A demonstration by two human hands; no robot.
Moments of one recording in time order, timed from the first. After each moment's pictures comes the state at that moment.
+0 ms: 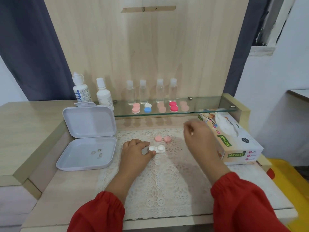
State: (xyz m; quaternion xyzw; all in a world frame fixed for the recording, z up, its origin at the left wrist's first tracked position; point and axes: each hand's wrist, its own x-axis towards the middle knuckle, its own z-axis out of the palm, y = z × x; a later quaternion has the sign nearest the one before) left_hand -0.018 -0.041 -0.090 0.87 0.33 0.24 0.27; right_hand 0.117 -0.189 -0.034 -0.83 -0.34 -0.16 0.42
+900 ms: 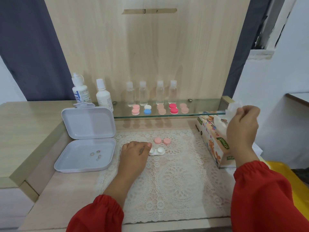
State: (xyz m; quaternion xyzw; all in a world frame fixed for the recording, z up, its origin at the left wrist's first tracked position) left_hand -0.020 -0.045 -0.085 0.85 0.34 0.26 0.30; right_hand 0.182 -0.238 -0.003 -0.78 -0.09 -0.24 0.57
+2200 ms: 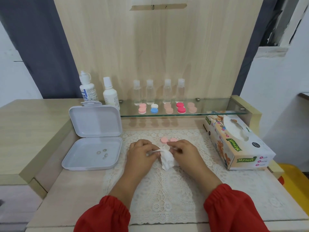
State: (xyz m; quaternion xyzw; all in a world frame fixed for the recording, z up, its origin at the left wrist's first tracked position) left_hand -0.022 -0.043 -0.087 0.86 0.29 0.27 0.32; right_hand 0.102 -0.160 -0.081 -0.82 -0.40 0.10 0.40
